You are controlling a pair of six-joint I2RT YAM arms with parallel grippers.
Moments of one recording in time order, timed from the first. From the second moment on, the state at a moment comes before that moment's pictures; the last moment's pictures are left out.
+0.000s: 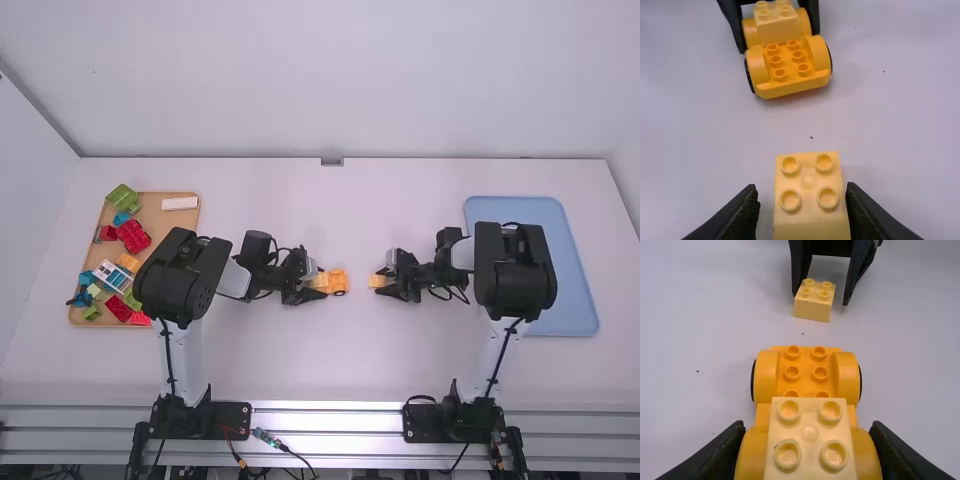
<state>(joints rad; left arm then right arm) -0.23 2.07 0.71 0.52 1.00 0.75 -0.04 2.13 0.94 -0.40 -1.09 -1.54</state>
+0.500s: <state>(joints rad) -0.23 2.07 0.70 0.54 1.00 0.75 -0.04 2.13 0.93 -0.35 -1.09 -1.57</state>
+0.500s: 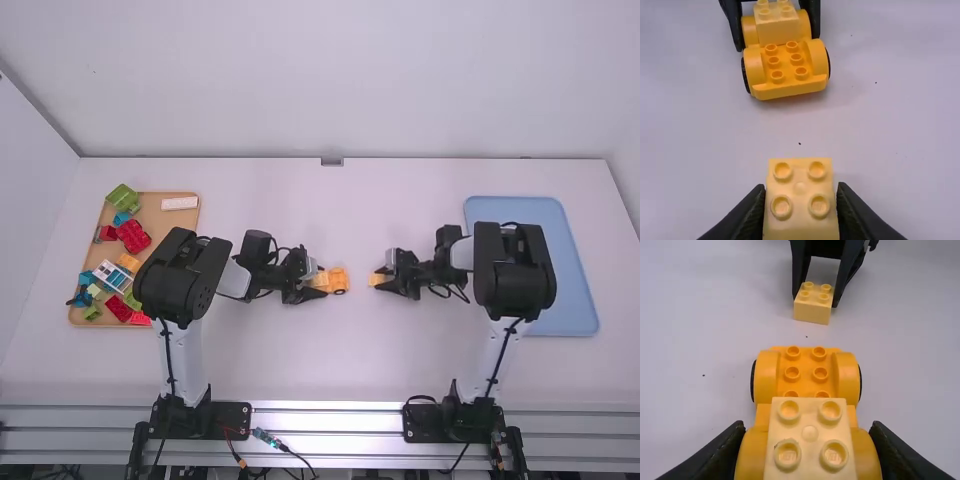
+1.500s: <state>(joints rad) -0.23 2.06 0.63 0.65 0.95 0.74 0.08 2.13 1.04 -0.43 -1.11 -1.39</state>
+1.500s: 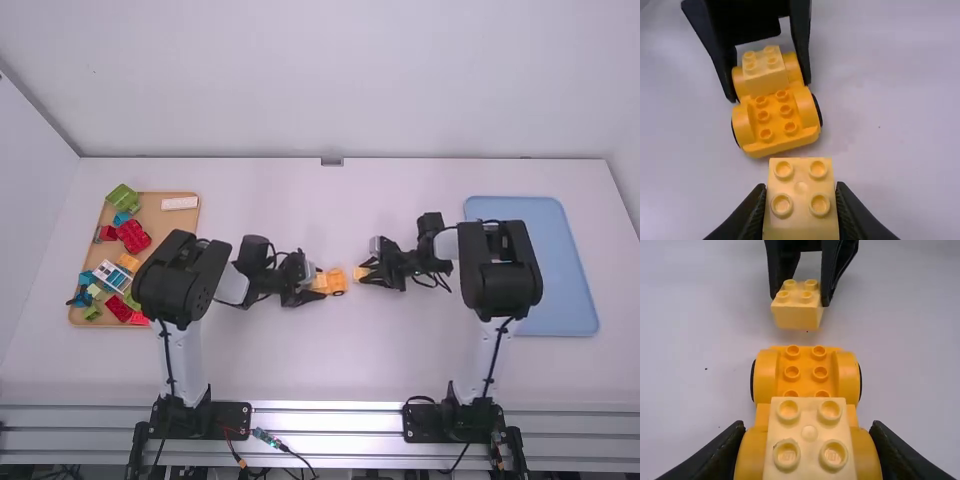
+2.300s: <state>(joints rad) -0.23 2.04 0.70 0.44 0.96 0.77 0.21 2.13 1.17 -0.61 -1.11 -1.59</state>
